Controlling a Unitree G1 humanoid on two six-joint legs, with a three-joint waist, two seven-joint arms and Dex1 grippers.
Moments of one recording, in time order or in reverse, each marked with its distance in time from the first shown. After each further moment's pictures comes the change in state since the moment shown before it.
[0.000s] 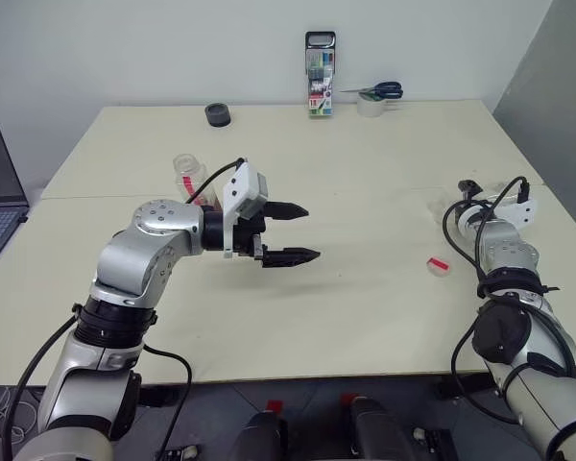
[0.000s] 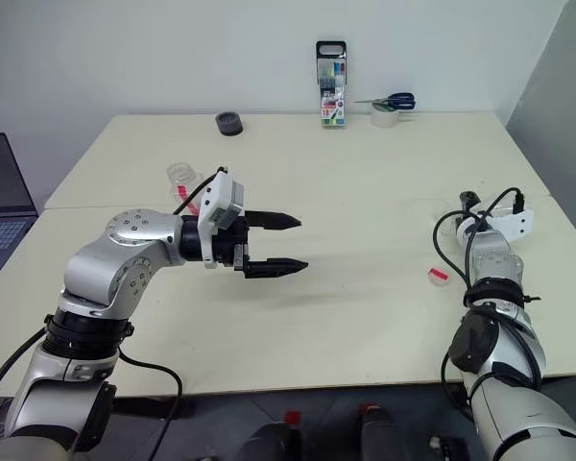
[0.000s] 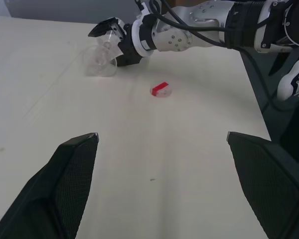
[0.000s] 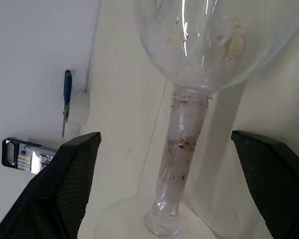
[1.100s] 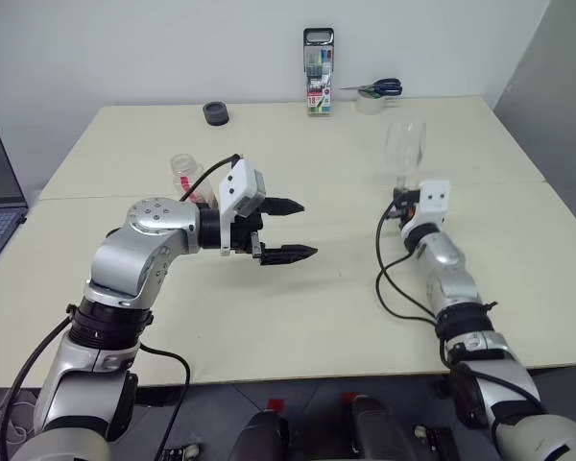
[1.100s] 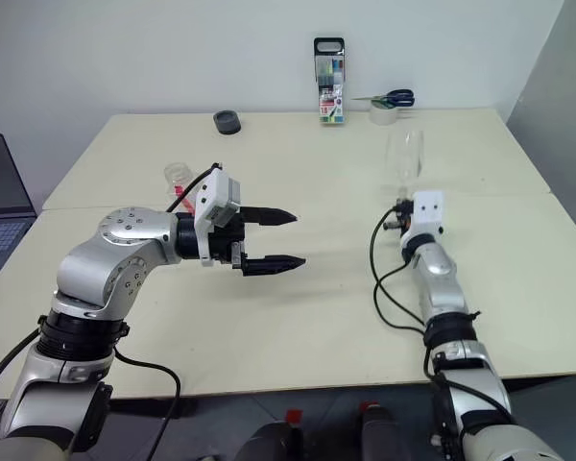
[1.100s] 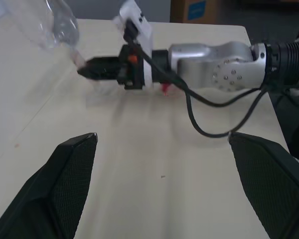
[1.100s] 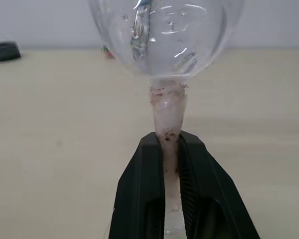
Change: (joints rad) left arm 0.023 0.017 0.013 -0.042 0.008 0.010 0.046; right arm 0.289 0.145 0.651 -0.352 -0.753 -0.388 0.227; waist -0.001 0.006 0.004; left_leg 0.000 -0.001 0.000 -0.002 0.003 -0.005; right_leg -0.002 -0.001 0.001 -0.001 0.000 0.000
